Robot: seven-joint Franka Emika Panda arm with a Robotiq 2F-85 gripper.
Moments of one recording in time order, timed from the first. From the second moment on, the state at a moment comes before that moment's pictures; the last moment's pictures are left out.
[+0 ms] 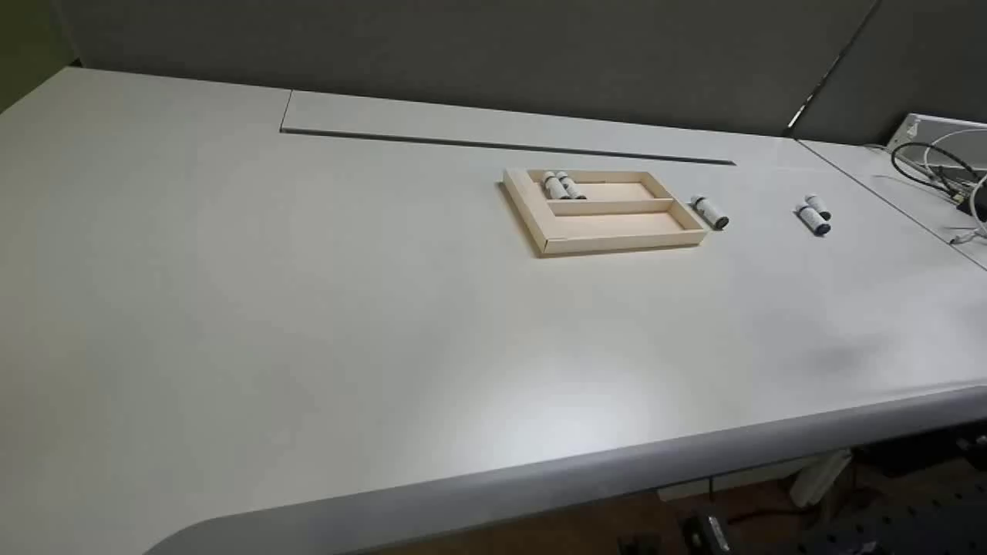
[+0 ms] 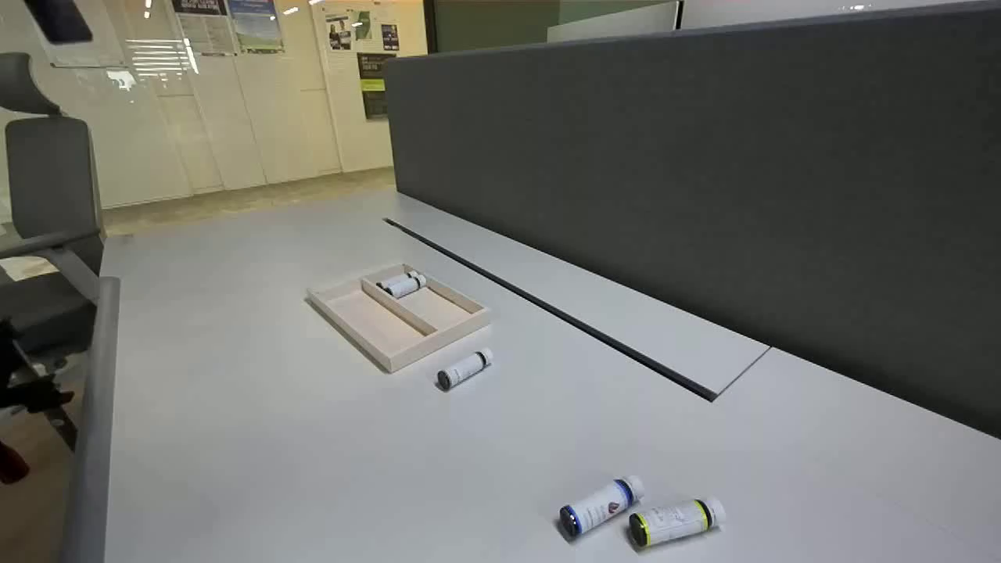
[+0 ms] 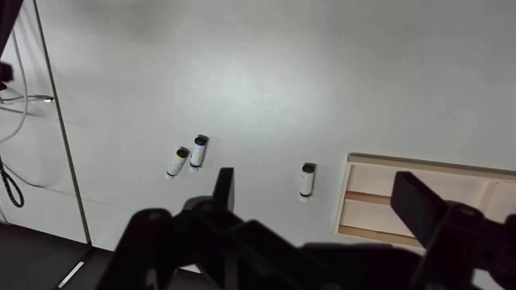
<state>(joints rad) -0.17 -0.62 -0.17 -2.66 -0.29 2.24 -0.26</state>
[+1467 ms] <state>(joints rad) 0.03 -0.02 -0.15 -2.43 0.00 2.52 -0.43</state>
